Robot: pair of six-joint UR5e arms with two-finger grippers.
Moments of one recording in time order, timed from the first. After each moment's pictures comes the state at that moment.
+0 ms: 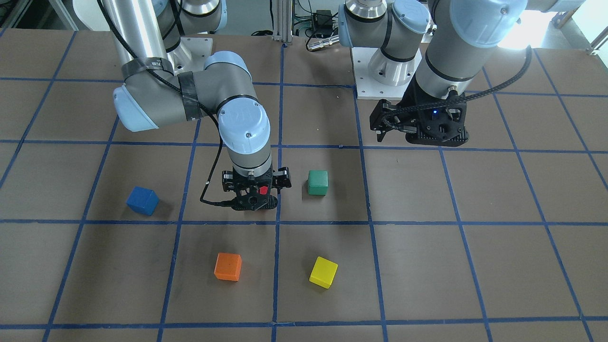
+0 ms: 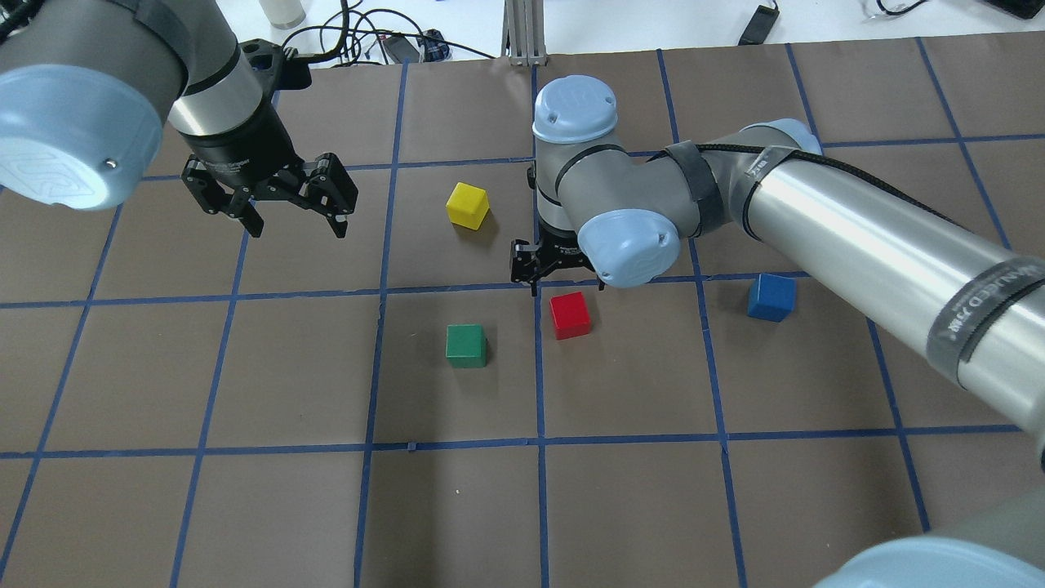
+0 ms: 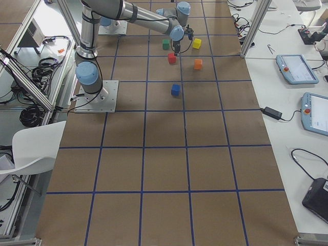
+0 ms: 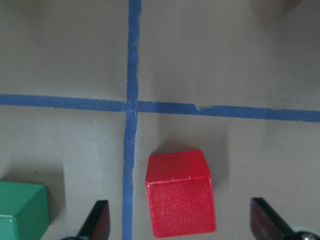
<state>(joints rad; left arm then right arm) -1.57 -1.62 -1.63 -1.54 1.58 0.05 1.90 -1.14 1.69 -2.02 -1.52 0.27</state>
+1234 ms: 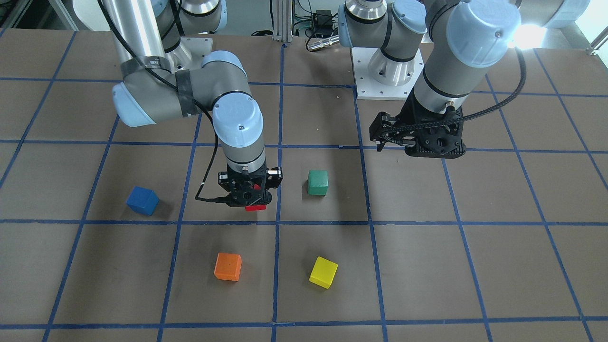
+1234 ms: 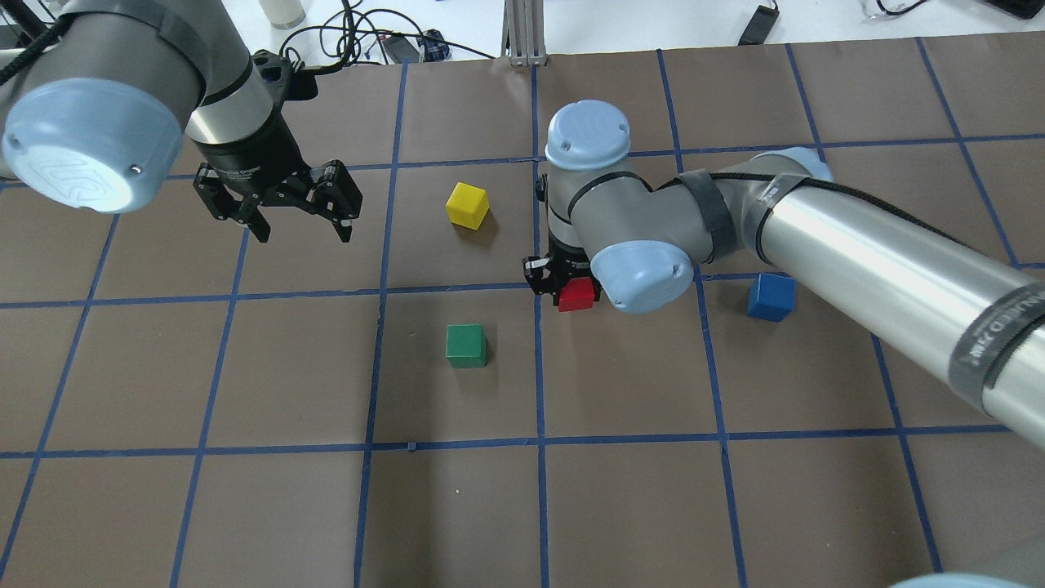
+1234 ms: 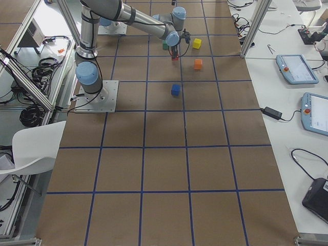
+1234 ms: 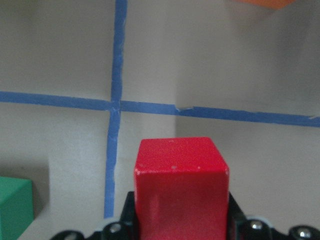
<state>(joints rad) -1.57 -1.65 -1.63 -1.52 1.58 0.04 1.87 -1.21 1.73 -2.05 -1.54 0.21</state>
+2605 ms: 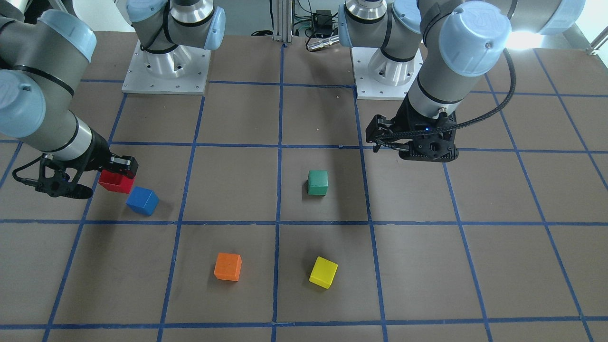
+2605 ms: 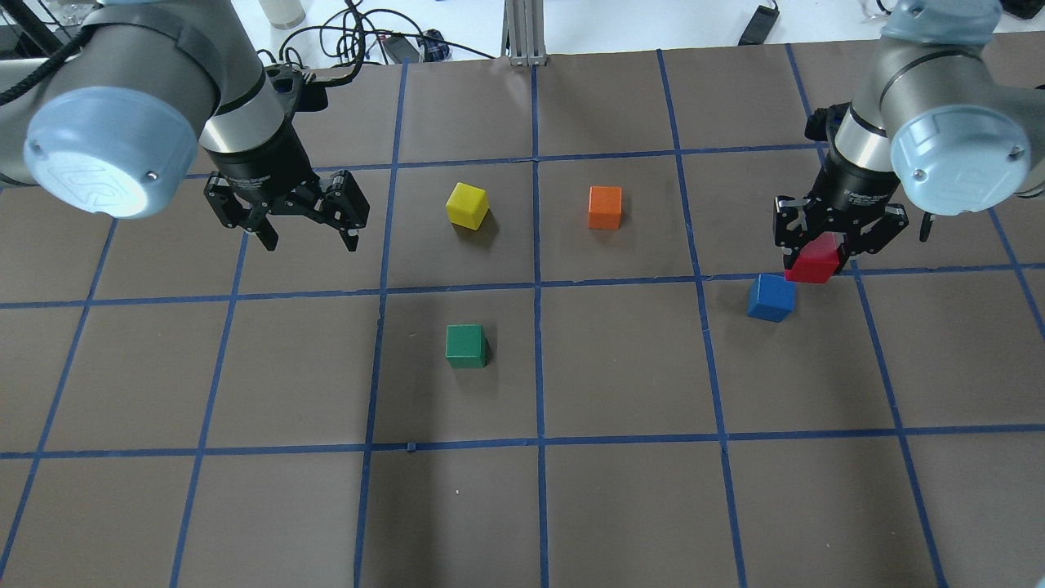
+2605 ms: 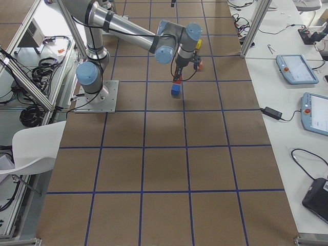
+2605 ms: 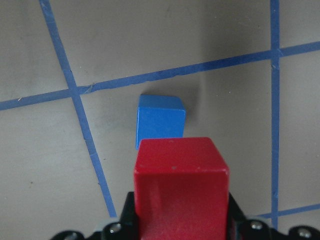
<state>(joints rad) -1.58 -1.66 -1.65 -1.52 1.58 0.04 1.37 -1.38 1.79 -1.79 -1.61 -0.03</state>
